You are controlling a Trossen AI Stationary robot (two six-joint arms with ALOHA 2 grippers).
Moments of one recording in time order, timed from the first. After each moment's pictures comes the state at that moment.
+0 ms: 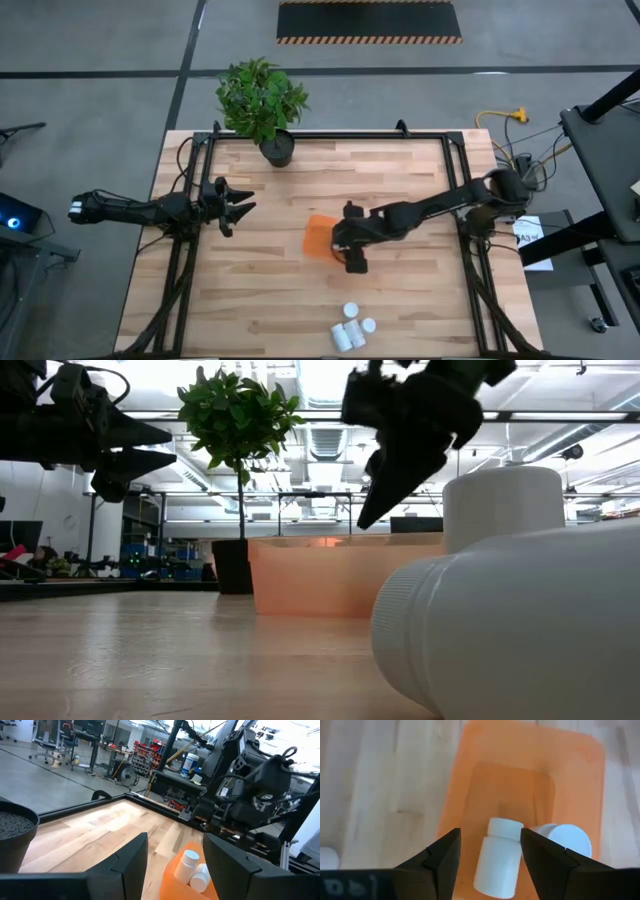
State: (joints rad) left arm -0.09 0.22 0.03 0.20 -0.37 -0.33; right arm 0.18 1.74 1.18 -0.44 0.08 0.17
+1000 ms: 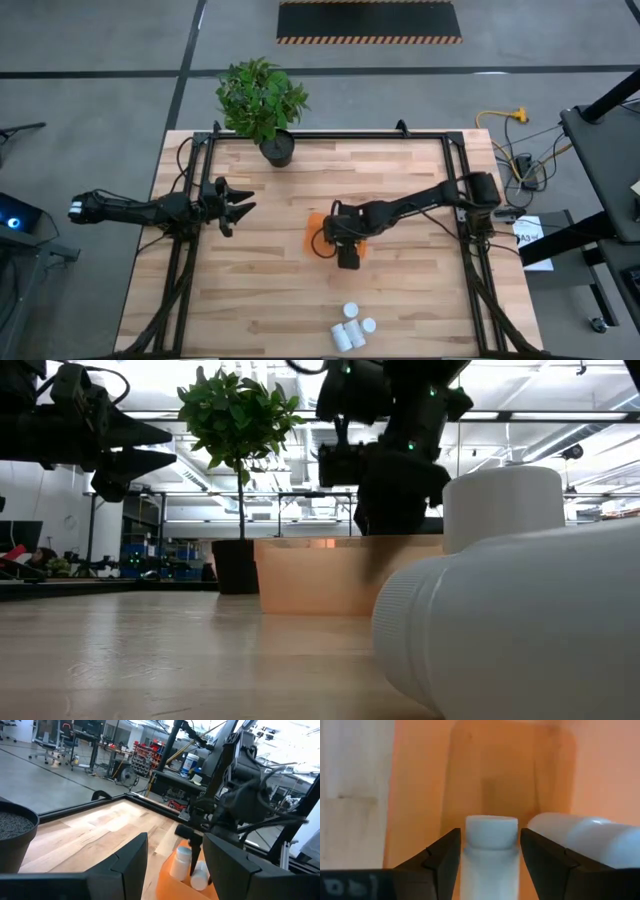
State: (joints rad) left arm -0.09 0.22 0.03 0.20 -0.37 -0.33; right arm 0.11 1.94 1.30 -0.57 0.02 0.16
